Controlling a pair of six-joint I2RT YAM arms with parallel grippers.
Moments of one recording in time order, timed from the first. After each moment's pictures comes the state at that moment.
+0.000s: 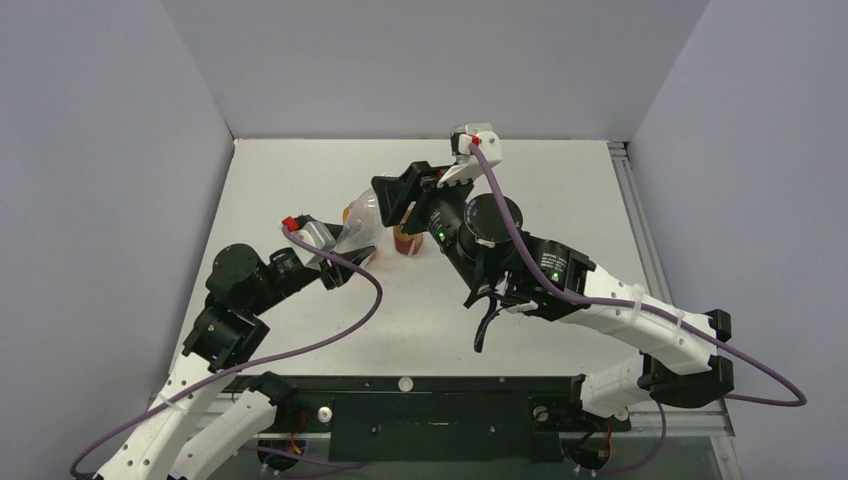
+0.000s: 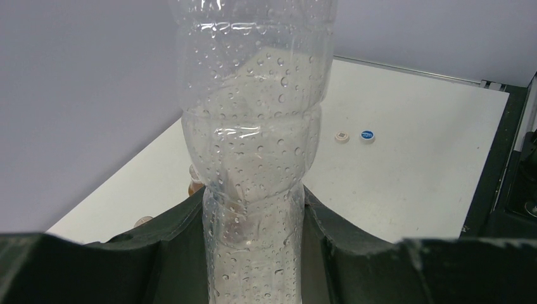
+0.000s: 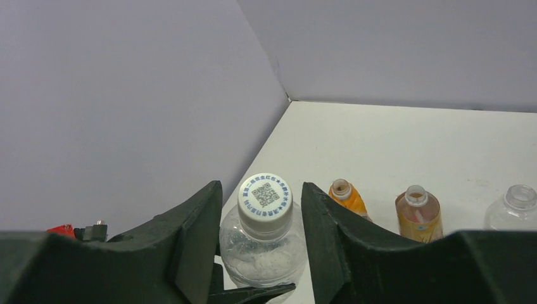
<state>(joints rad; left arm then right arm) -0.51 0.66 0.85 -0.13 0.42 0.14 1.28 1.40 1.75 -0.29 0.71 0.40</state>
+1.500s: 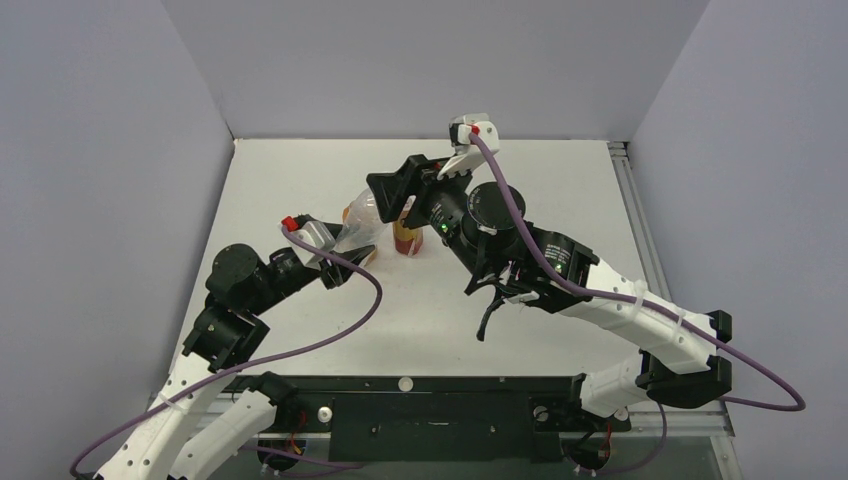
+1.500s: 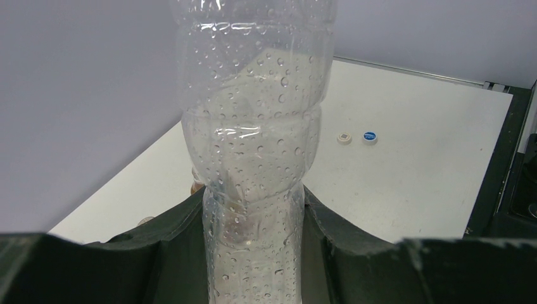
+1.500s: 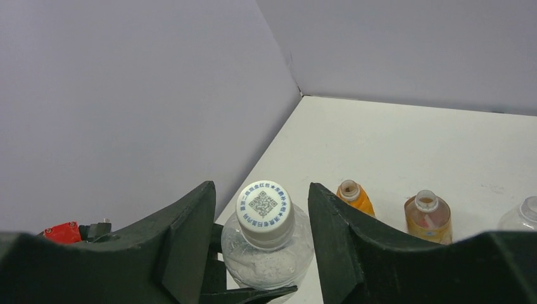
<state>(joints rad) -0.51 0.66 0.85 -0.12 0.42 0.14 1.23 1.41 1.78 -0.32 0.60 0.42</state>
